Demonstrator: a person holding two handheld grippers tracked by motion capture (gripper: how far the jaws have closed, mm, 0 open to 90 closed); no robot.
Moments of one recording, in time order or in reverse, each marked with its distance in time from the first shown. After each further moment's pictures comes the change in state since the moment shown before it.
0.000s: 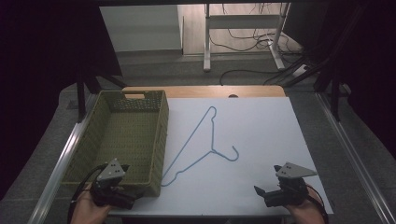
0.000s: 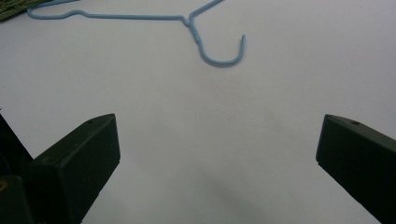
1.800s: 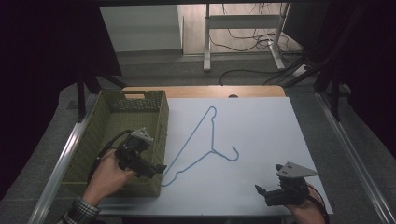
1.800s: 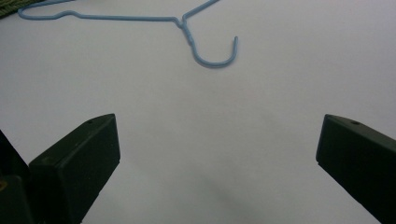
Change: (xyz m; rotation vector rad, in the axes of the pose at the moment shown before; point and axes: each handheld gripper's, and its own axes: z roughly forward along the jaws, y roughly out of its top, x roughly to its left) left arm 0.010 0.111 0.027 0.215 -0.113 0.017; right arm -0.001 0.000 -0.001 -0.005 -0.025 -0.001
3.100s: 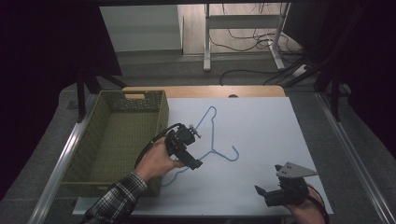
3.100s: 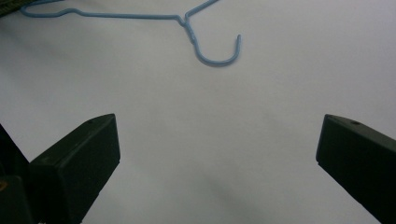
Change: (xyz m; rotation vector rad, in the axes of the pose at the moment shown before) left arm -0.024 0.085 0.096 0.202 -0.012 0.124; right arm 0.000 0.000 0.001 0.006 0.010 -0.004
